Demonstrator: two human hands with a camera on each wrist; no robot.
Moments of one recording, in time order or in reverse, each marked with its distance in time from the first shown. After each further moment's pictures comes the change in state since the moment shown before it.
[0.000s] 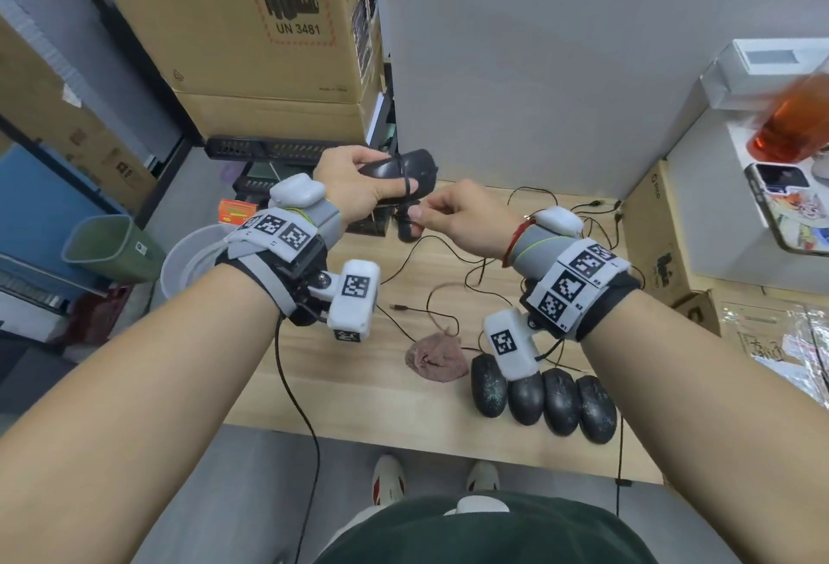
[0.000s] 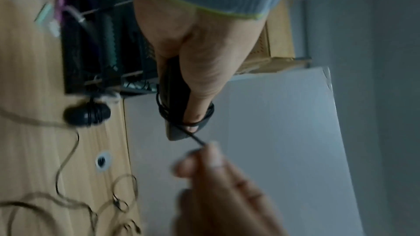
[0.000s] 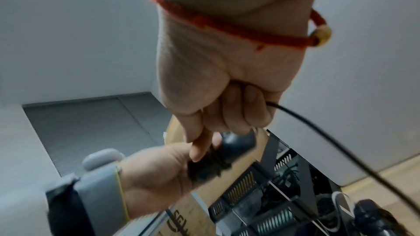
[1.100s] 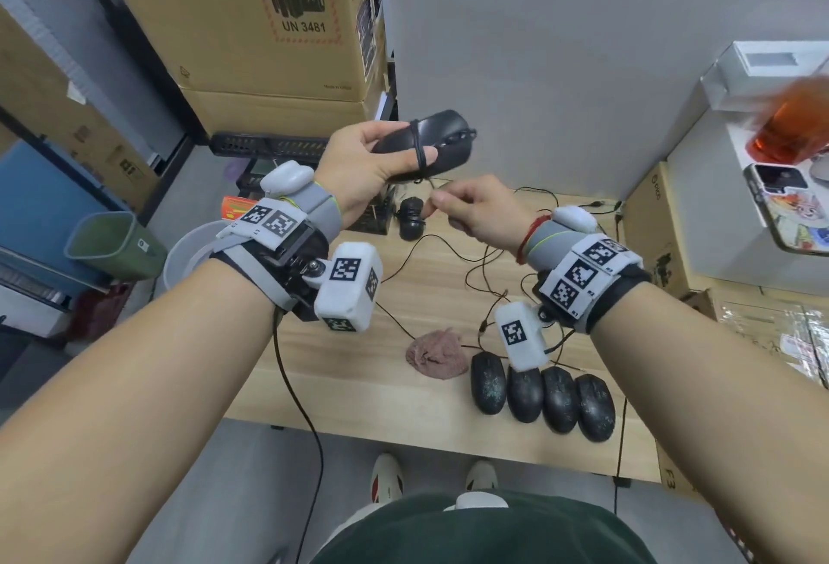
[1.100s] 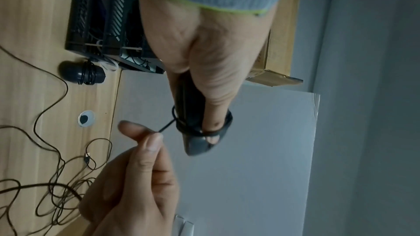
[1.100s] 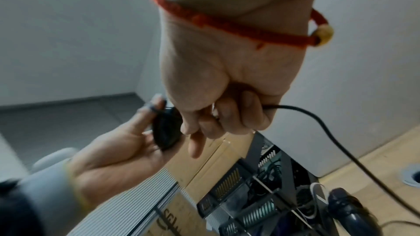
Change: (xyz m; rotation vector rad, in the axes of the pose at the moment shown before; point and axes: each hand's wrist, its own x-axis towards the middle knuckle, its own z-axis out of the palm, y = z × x) left_hand -0.020 0.032 0.000 -0.434 -0.146 0.060; right_hand 0.000 0.023 -0.002 0.155 0.051 0.041
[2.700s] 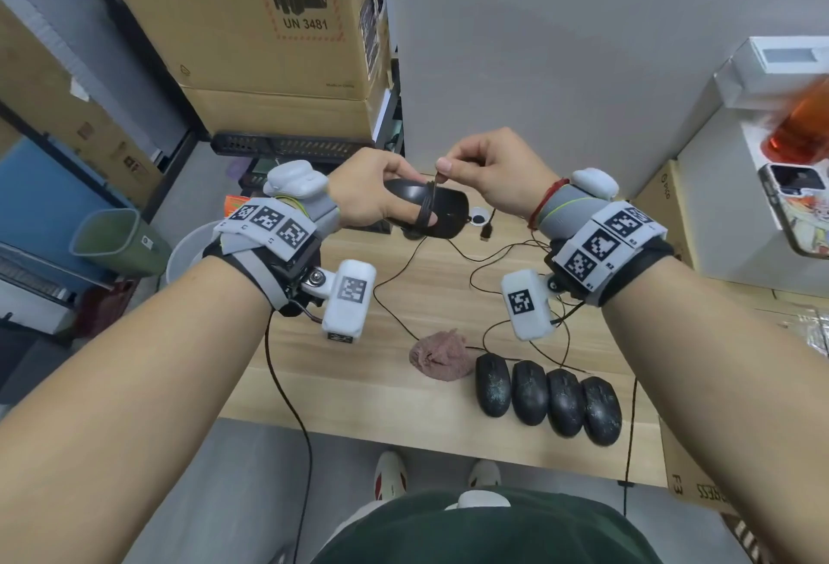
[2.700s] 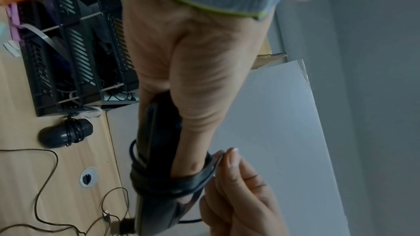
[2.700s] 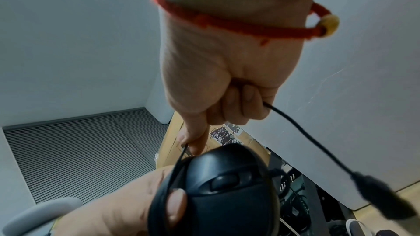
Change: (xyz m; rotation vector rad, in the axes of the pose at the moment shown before) left_hand 0.010 -0.011 -0.016 0.593 -0.253 -0.078; right_hand 0.031 -0.012 -0.027 -0.106 0.110 -0.107
